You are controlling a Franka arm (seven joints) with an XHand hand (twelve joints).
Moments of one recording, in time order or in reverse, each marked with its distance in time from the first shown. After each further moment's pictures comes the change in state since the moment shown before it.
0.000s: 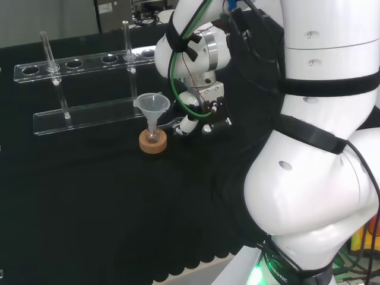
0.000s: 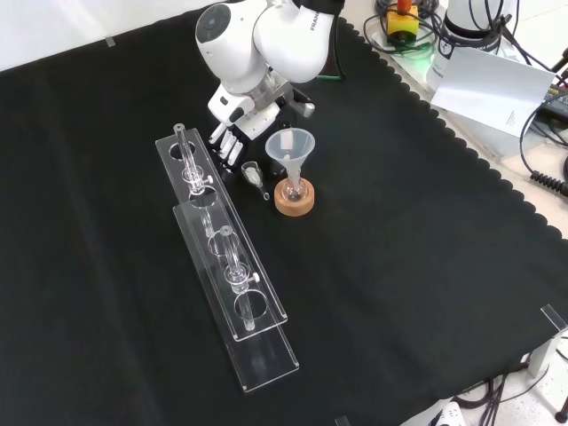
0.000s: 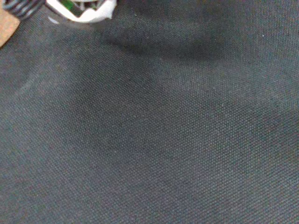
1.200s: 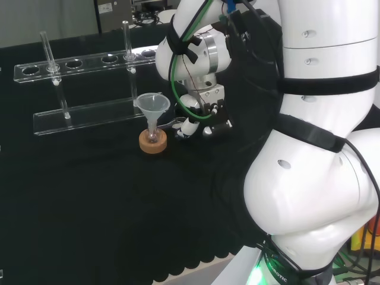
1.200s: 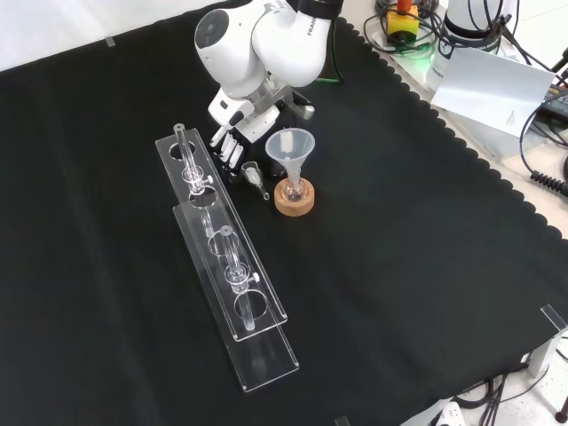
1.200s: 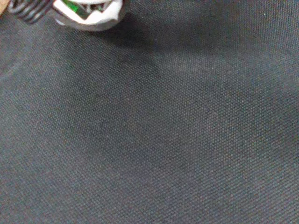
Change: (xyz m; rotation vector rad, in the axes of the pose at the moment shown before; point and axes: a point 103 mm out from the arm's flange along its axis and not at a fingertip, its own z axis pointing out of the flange) arm -0.002 0.002 0.009 0.015 0.006 0.001
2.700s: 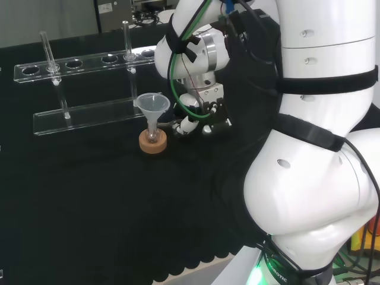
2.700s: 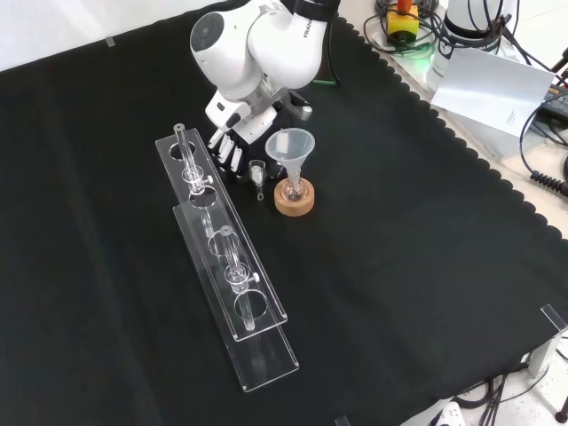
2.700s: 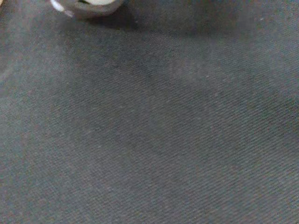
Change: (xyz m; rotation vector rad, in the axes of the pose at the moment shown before) arm -0.003 0.004 -0.002 0.015 -0.004 0.008
